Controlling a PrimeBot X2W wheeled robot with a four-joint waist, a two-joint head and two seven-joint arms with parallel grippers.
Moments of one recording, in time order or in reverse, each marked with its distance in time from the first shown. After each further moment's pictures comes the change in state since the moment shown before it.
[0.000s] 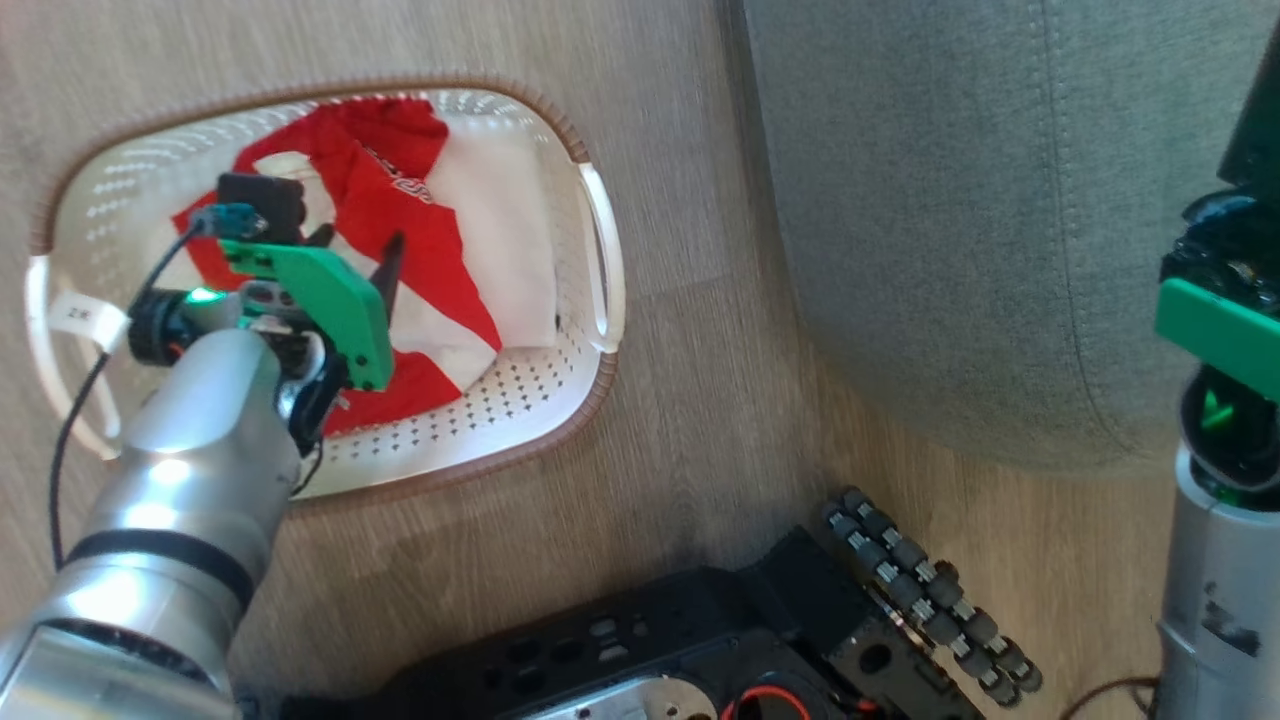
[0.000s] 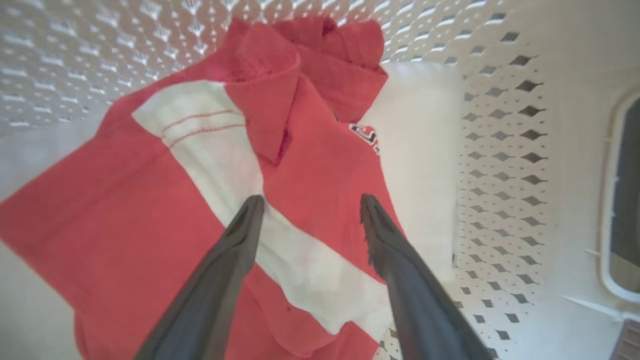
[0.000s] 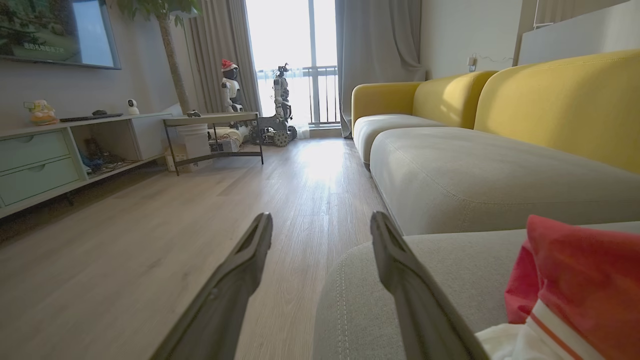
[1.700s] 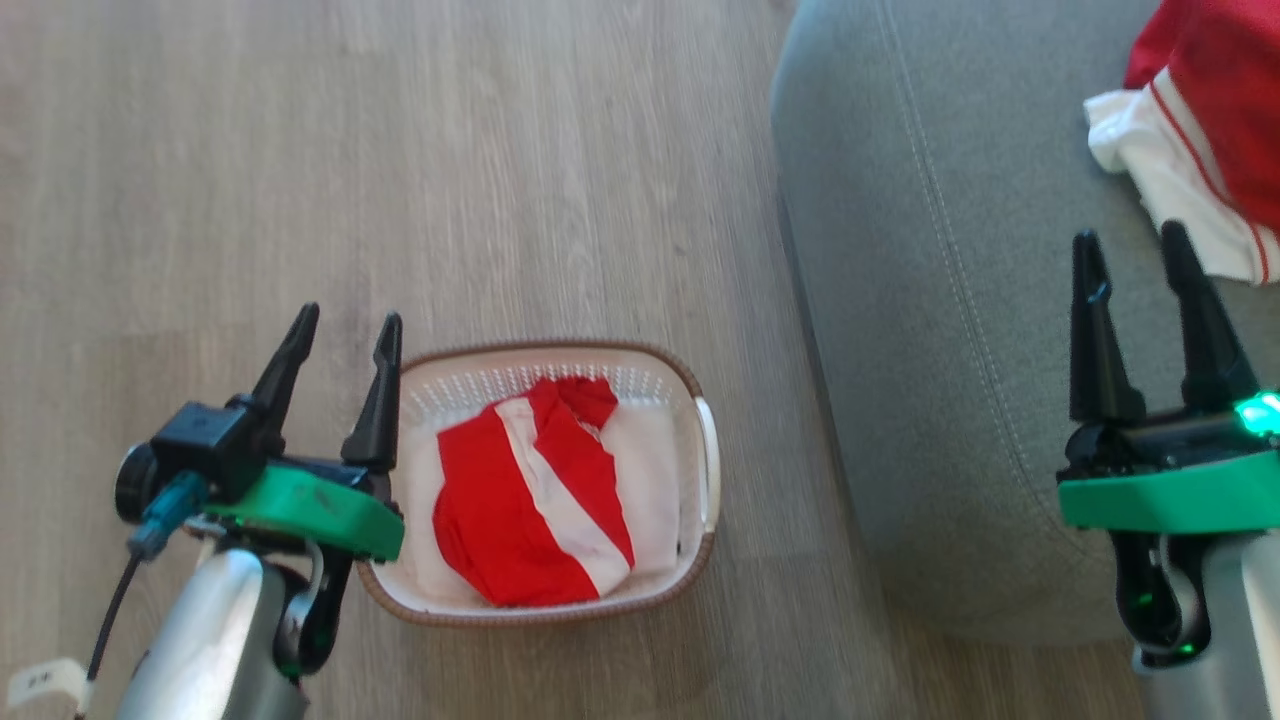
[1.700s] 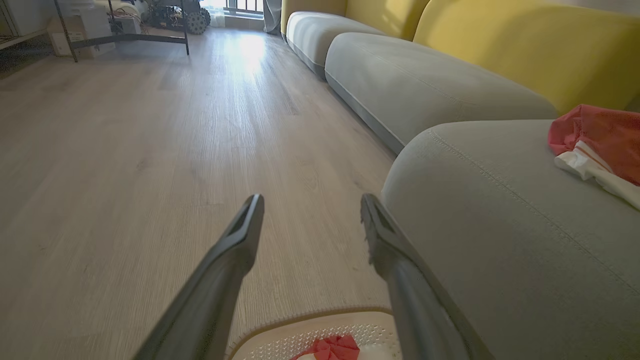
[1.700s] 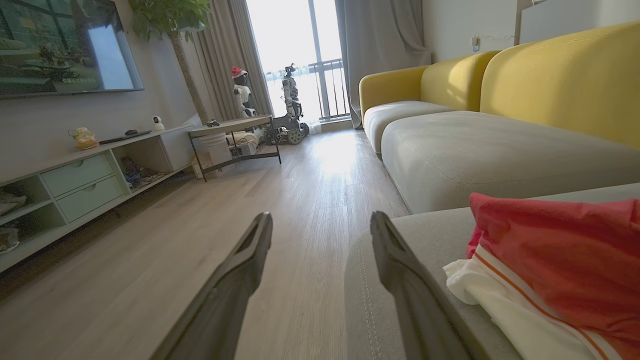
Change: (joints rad) left arm 0.684 0.058 0.366 -0.942 0.246 0.106 -0.194; right arm 0.366 -0.087 -0.002 0.299 0.042 0.000 0.004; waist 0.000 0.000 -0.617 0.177
